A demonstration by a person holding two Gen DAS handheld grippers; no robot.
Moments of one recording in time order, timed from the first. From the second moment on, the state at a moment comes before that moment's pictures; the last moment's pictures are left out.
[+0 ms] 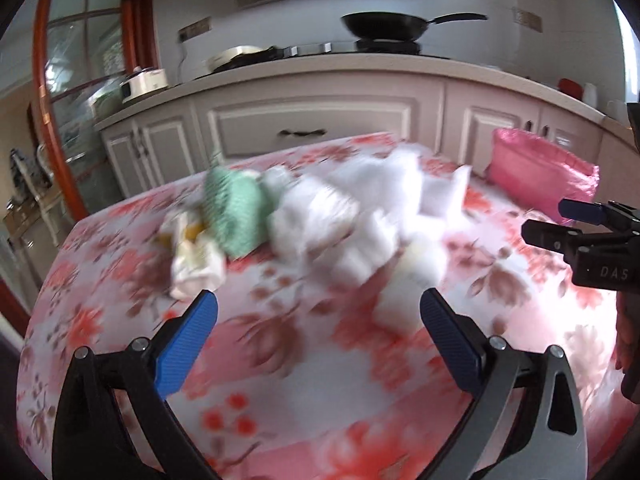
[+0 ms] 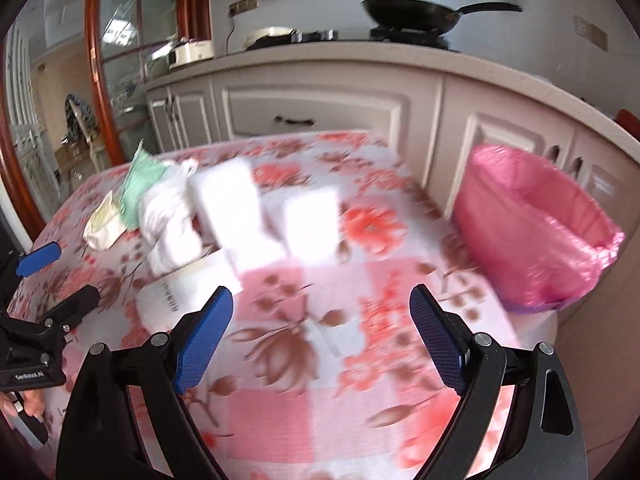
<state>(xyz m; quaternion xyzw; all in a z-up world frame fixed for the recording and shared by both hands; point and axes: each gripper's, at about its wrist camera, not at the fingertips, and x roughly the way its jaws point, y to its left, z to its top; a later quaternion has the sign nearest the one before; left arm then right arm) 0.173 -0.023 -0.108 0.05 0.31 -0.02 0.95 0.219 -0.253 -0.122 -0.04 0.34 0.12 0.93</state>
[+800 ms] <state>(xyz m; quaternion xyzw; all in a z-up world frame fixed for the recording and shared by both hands) 0.166 0.074 -0.116 0.00 0.31 0.07 0.95 0.251 -0.146 -0.162 -0.08 0.40 0.08 0.91</state>
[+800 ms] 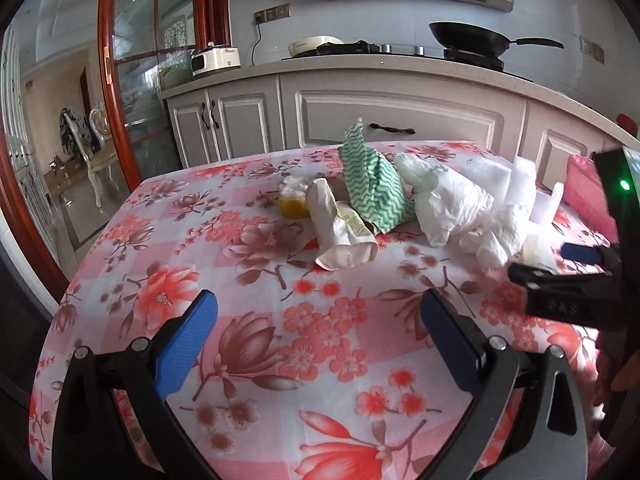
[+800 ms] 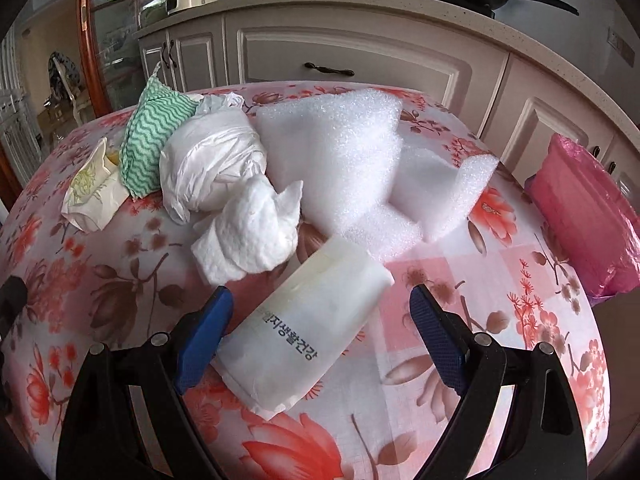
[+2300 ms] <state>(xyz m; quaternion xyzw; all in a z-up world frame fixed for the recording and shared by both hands) 0.156 0.020 -0.118 0.01 0.31 0.00 0.95 0.199 -0.204 -0.138 -0.02 0.37 0.16 0.92</state>
